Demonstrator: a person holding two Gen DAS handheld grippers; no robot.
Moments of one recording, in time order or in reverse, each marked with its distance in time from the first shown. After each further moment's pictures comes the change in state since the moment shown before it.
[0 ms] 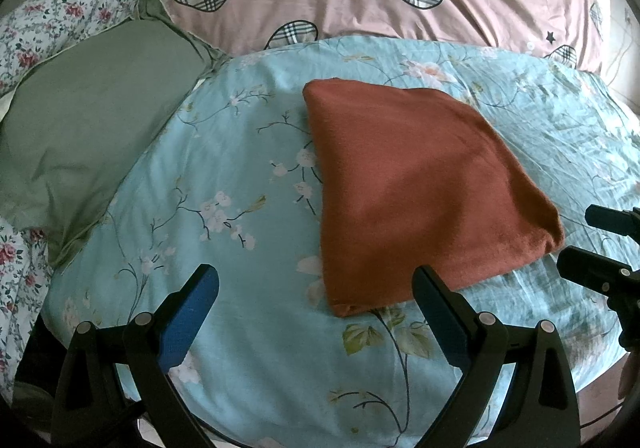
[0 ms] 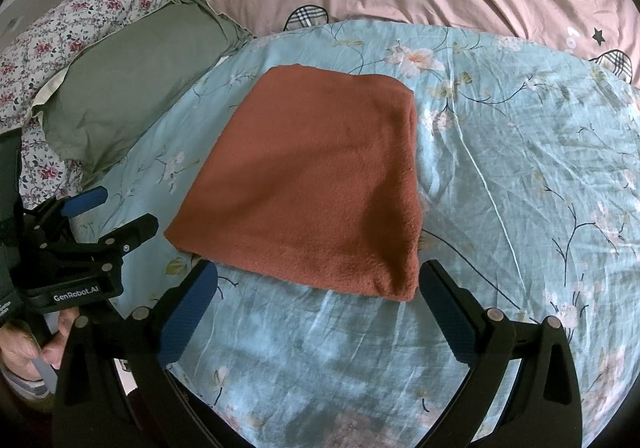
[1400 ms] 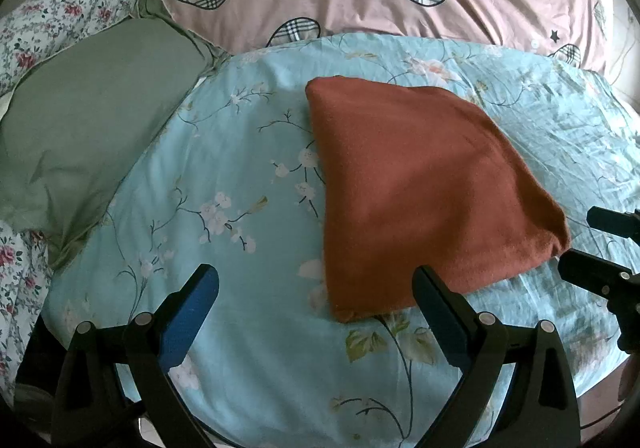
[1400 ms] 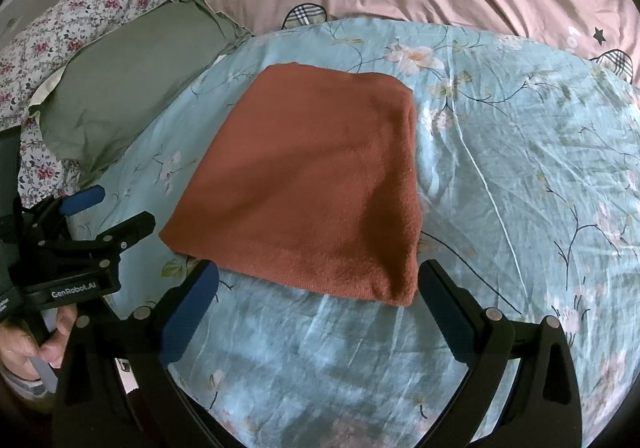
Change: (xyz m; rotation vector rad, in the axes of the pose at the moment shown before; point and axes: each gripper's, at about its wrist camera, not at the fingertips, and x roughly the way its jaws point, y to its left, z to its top) left arm 0.009 0.001 0.003 0.003 0.007 0.007; right arm 0.005 -0.003 0.002 -0.004 0.004 0.000
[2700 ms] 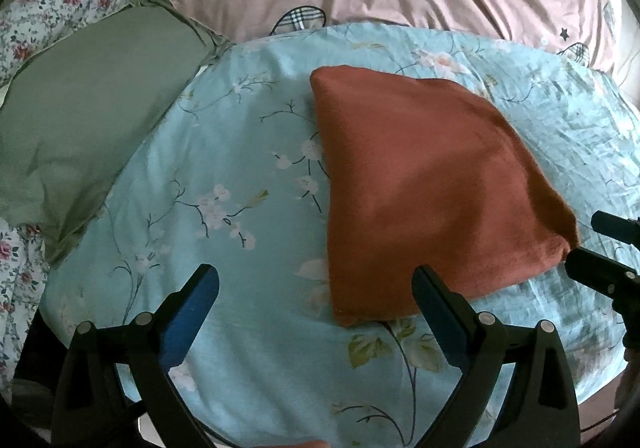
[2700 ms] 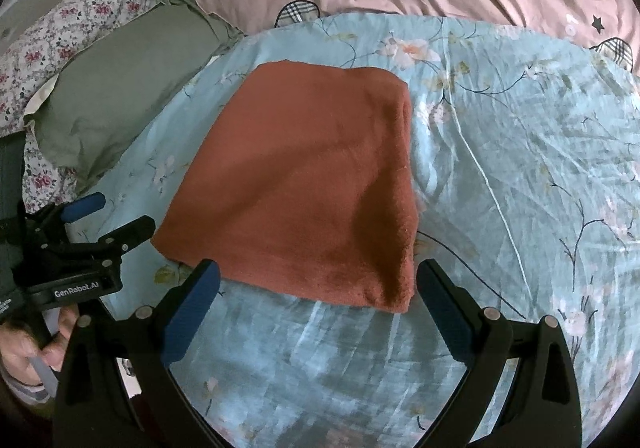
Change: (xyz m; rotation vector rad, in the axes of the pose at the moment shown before) left arm 0.014 -0.002 0.006 -0.017 0.040 0.011; right arm 0.009 -0.012 0.004 0.015 0.011 0.003
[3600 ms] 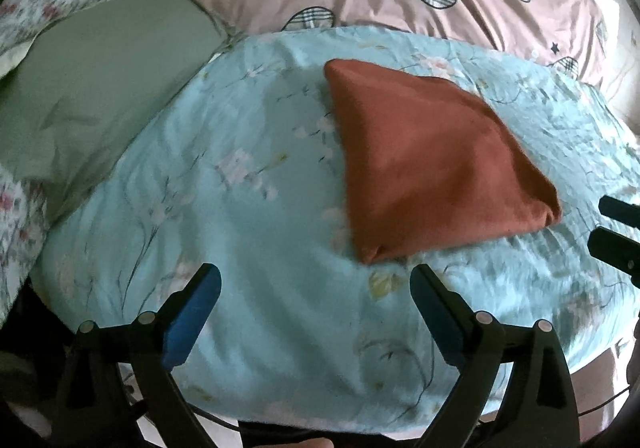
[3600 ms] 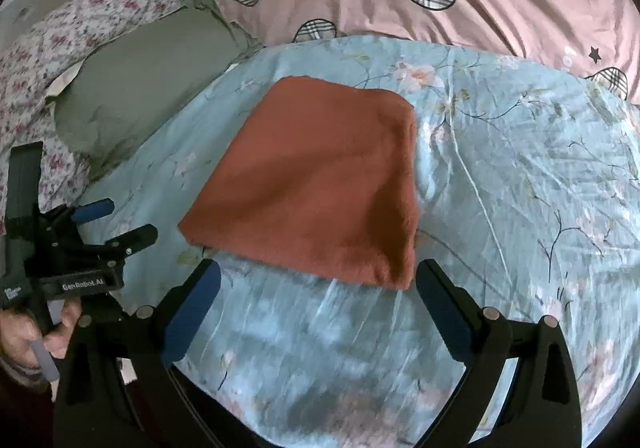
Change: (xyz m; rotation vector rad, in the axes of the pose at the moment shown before) left arm -0.026 0.030 -0.043 -0.042 -0.025 -0.057; right arm -0.035 0.017 -0.010 -0.045 -0.059 -0.003
